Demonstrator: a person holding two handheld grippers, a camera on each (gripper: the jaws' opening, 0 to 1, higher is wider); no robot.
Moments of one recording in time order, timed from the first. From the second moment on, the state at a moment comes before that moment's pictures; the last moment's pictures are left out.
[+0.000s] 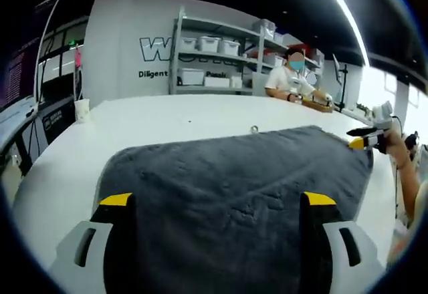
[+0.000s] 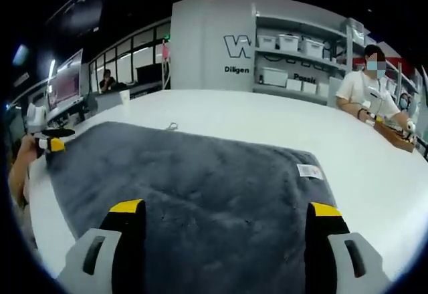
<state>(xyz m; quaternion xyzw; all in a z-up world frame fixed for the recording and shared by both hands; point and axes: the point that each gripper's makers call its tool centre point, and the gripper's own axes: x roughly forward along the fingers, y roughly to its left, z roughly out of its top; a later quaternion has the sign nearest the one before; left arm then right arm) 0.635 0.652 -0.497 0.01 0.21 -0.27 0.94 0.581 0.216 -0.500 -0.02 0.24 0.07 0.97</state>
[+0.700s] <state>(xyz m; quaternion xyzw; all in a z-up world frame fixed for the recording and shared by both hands) 0.621 0.670 -0.532 0.07 0.24 -0.23 0.94 0.550 0.224 -0.539 -0.03 0.28 0.09 0.96</state>
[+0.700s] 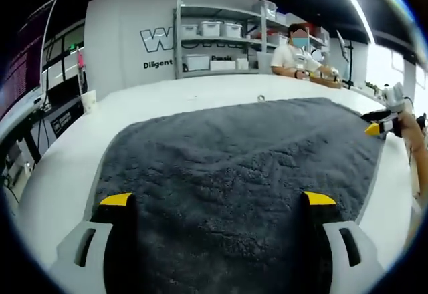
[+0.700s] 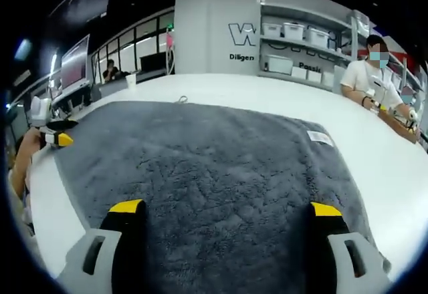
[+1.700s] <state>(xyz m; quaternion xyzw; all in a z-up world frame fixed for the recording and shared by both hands) 0.601 0.673 -0.515 0.06 0.21 -0.26 0.94 0.522 0.225 -0.527 -0.02 0.26 0.09 0.96</state>
